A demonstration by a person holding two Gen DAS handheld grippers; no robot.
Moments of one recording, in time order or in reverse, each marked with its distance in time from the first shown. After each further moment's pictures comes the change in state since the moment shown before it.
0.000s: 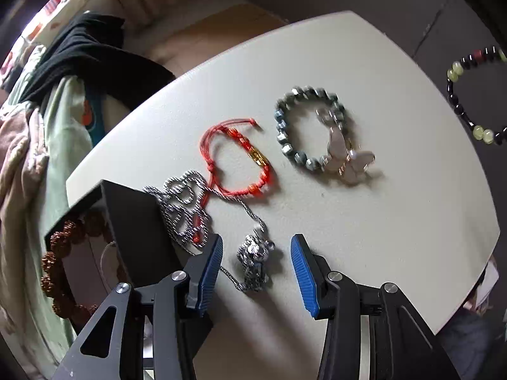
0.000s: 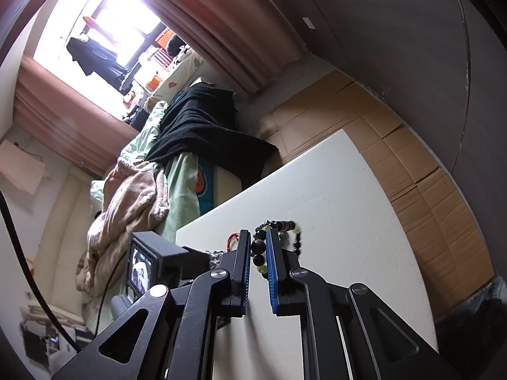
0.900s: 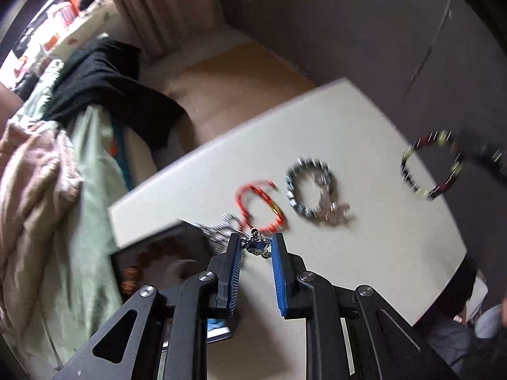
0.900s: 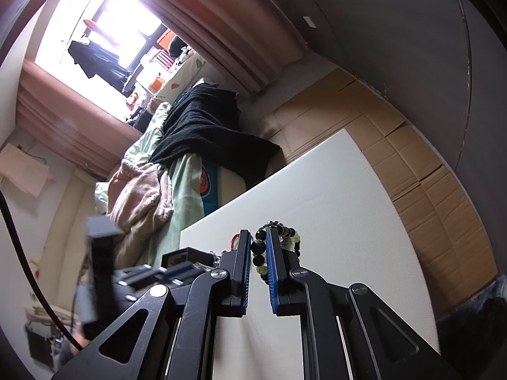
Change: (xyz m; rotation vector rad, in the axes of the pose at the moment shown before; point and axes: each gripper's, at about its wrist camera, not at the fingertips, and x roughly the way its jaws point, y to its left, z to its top) left arm -0.101 0.028 0.009 -0.056 -0.186 -0.010; right arm -0.004 -0.002 0.002 0.014 0.001 0.026
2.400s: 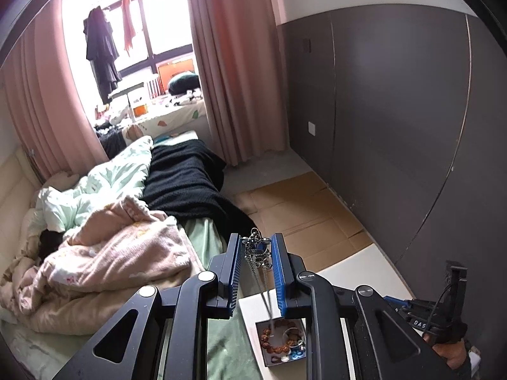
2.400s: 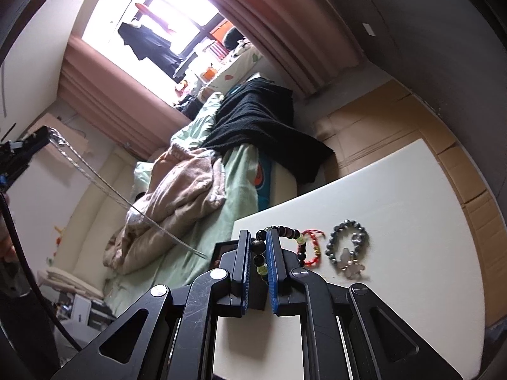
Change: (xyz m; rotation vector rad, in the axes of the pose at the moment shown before) left arm -0.264 0.106 0.019 -0.156 -0.487 0.172; right arm 0.016 0.067 -0.021 -0.146 -0.006 0.187
